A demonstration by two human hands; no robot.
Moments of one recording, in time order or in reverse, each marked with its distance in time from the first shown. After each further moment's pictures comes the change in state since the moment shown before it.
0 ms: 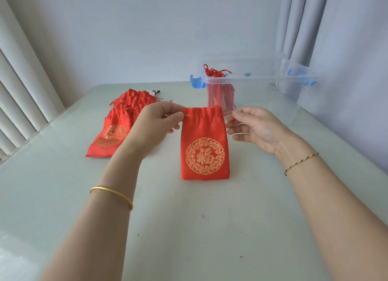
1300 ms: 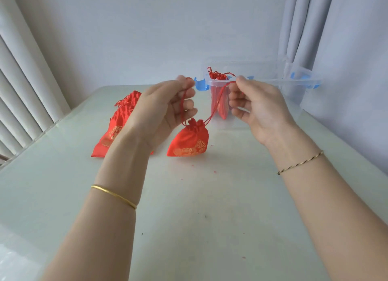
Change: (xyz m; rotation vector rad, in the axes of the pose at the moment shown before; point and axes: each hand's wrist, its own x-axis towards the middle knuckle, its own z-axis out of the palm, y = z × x) left_hand -0.006 0.050 -0.004 -0.767 -0.093 -0.135; right_hand -0.021 -0.056 0.044 0.210 0.297 -0.190
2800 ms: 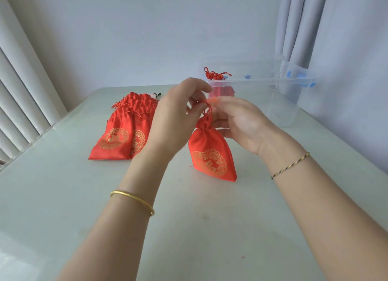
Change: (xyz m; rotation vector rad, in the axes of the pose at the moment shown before) left_hand -0.001 -0.025 0.017 0.940 0.132 0.587; right_hand -0.001 0.019 0.004 -0.130 -0.410 0.152
